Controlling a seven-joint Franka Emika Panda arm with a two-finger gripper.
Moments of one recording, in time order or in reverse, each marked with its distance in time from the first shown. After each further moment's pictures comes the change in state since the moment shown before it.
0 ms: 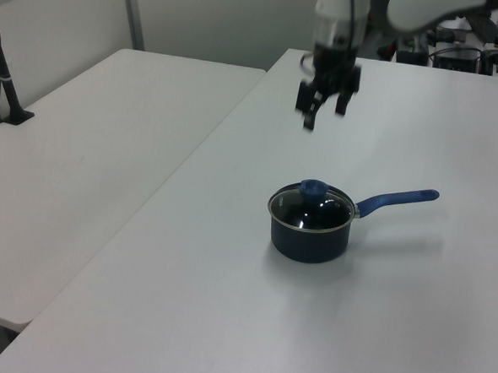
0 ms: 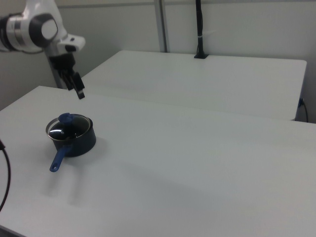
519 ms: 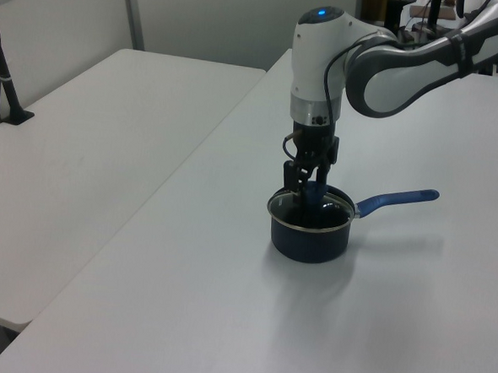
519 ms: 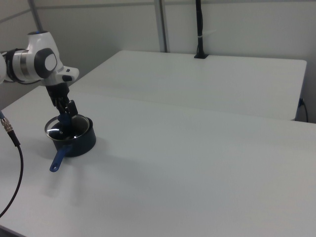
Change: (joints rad) arm 0.117 0.182 0.004 -0.038 0.001 0.149 -0.002
